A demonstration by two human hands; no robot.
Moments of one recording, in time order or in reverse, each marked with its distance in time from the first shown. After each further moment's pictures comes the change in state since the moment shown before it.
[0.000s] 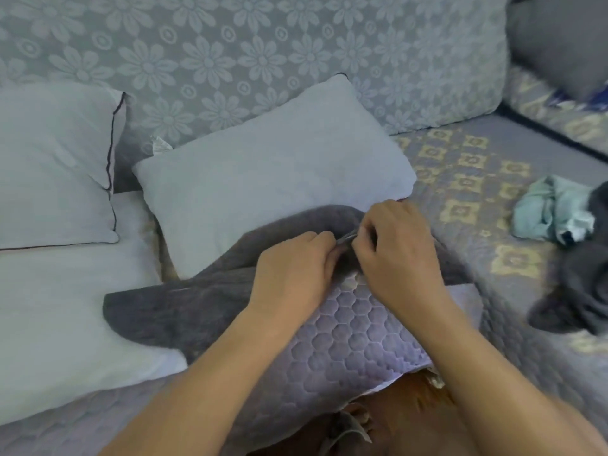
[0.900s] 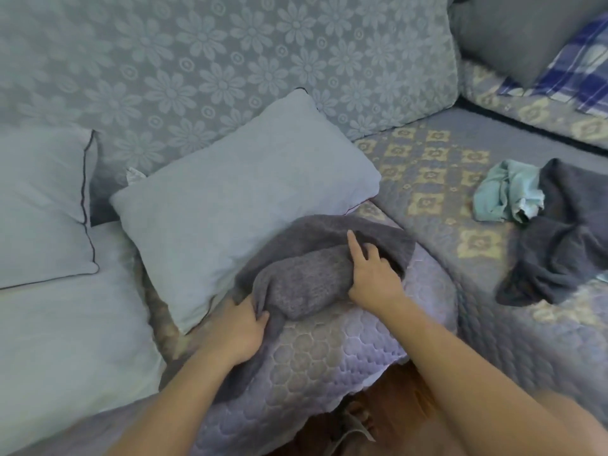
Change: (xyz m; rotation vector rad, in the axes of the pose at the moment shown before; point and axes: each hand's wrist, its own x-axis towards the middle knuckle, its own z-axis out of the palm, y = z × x) left_hand -0.054 -0.057 0.033 -0.122 -0.696 -0.569; right_hand -0.048 0.100 0.065 -0.243 -0.637 0.418
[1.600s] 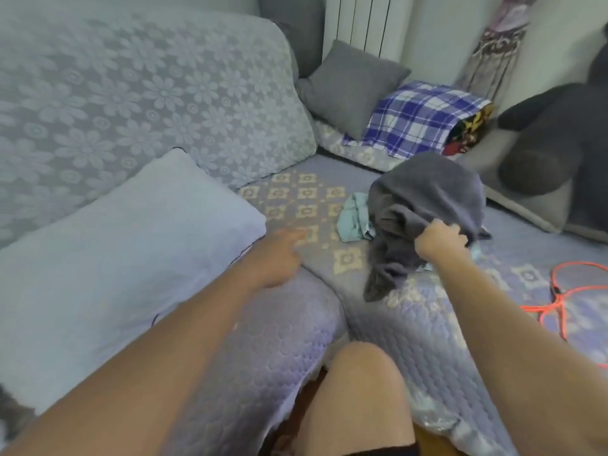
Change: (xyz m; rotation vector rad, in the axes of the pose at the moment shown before) left_hand -0.007 0.266 -0.050 -0.083 -0.171 0.756; right_hand -0.100 0.208 -0.210 0.122 0.223 0.979
